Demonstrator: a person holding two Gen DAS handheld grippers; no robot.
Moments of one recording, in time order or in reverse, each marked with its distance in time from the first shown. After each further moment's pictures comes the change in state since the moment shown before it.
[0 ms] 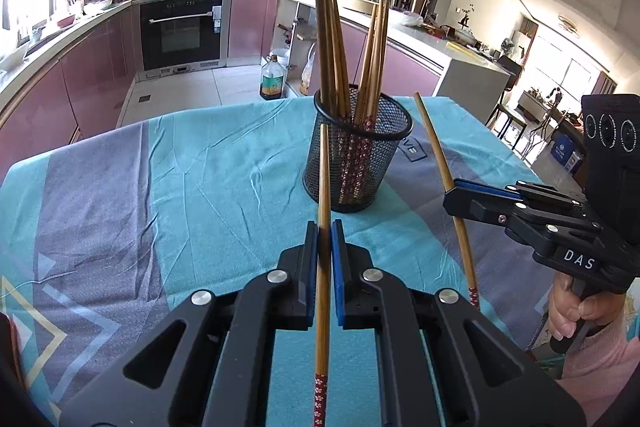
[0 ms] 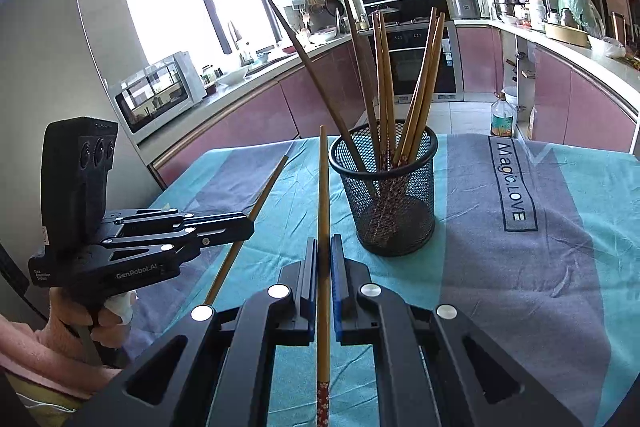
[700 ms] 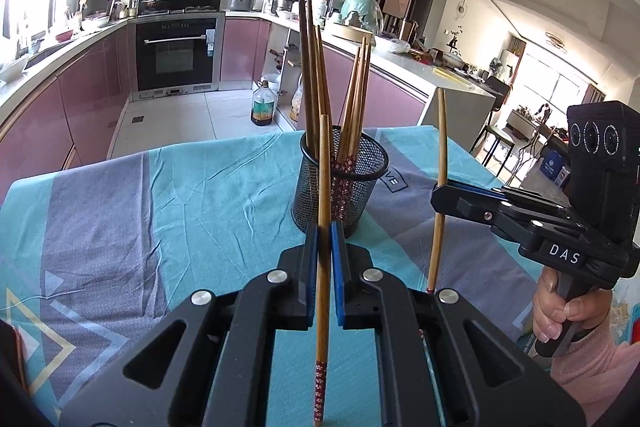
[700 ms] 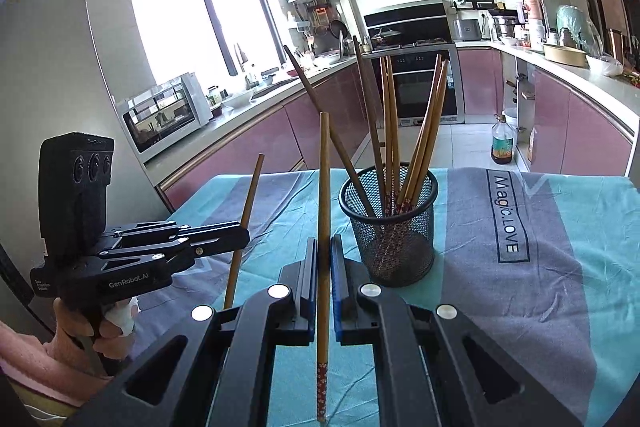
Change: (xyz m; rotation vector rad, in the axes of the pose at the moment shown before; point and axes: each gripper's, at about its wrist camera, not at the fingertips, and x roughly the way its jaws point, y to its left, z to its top) left arm -0.032 -0.004 0.012 0.002 -0.092 -0.039; right arm -0.018 0.007 0.018 -0.017 -0.081 0.003
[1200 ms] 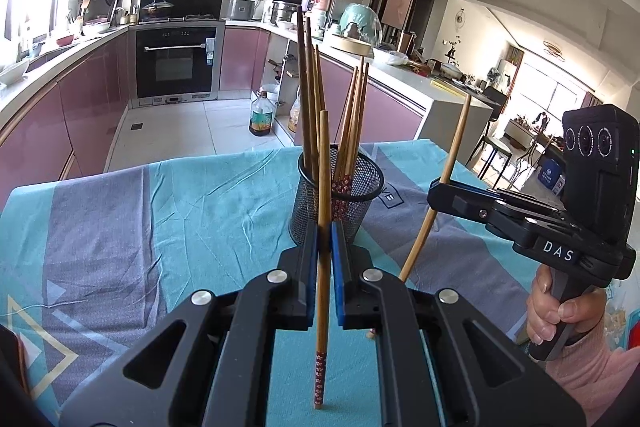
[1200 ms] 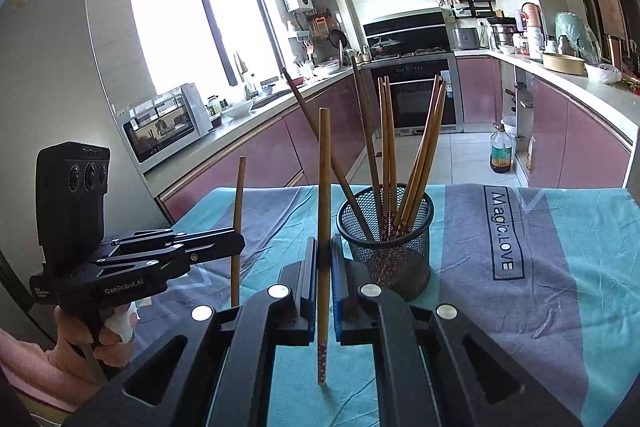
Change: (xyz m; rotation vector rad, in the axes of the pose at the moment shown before) left arm -0.009 0.000 0.010 -0.007 -0.038 -0.009; right arm -0.002 -0.002 0.014 -0.001 -0.034 -0.004
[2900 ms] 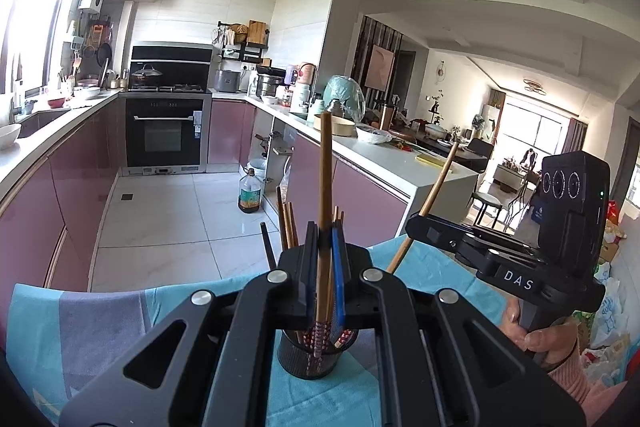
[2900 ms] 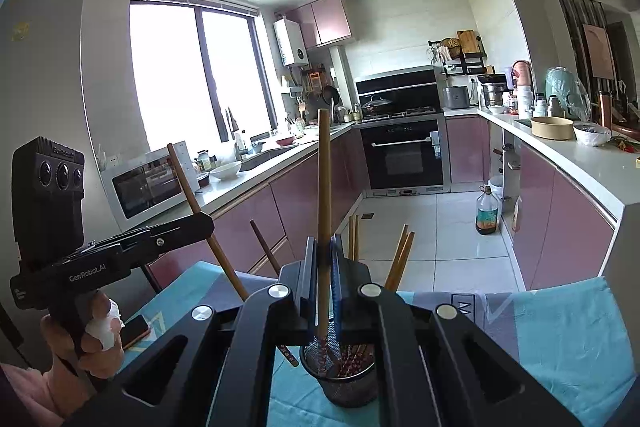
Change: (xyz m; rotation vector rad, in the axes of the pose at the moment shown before) left arm -0.037 -0.028 0.104 0.054 -0.249 -0.041; right arm -0.018 -0.020 0.083 -0.042 -0.201 -0.047
